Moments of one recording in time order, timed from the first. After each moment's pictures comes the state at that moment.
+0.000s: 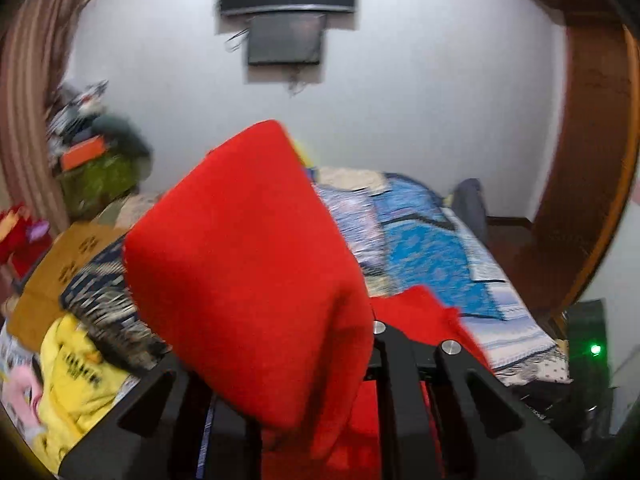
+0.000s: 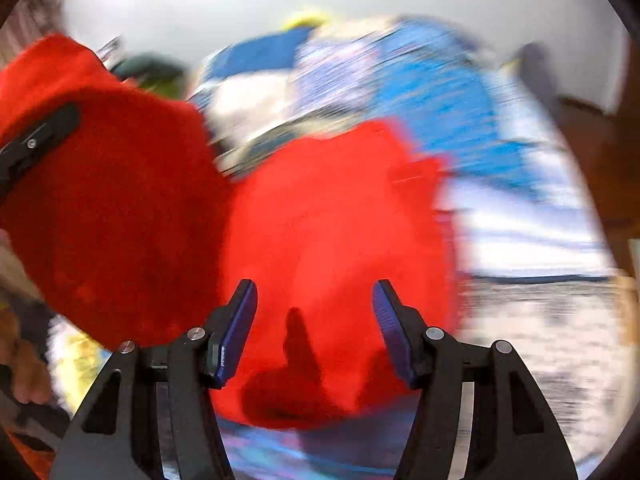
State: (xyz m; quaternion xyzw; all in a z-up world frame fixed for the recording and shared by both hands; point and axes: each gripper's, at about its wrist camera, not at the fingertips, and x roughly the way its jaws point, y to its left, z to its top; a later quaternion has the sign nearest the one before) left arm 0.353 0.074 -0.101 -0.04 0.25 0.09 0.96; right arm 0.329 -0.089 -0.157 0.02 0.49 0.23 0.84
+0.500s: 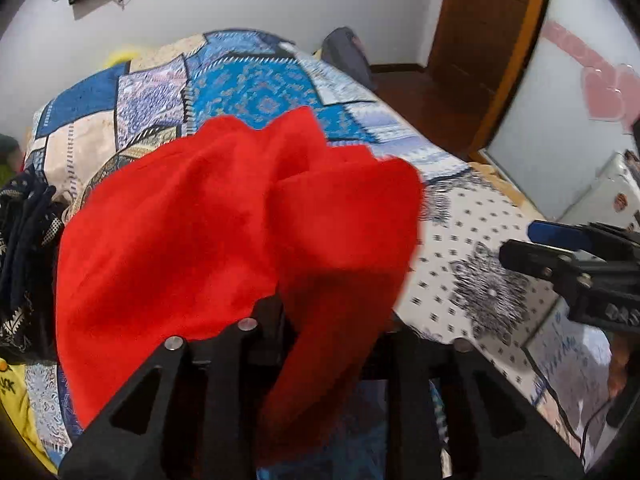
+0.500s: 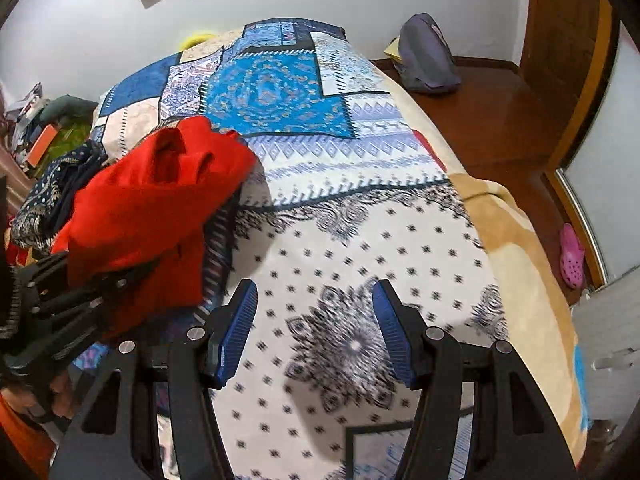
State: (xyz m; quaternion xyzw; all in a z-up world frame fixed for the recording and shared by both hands) left arm 0.381 -0.073 -0.220 0.04 0.47 -0.14 0.87; right arm 0.297 -0.236 -0.169 0.04 0.51 0.12 0.85
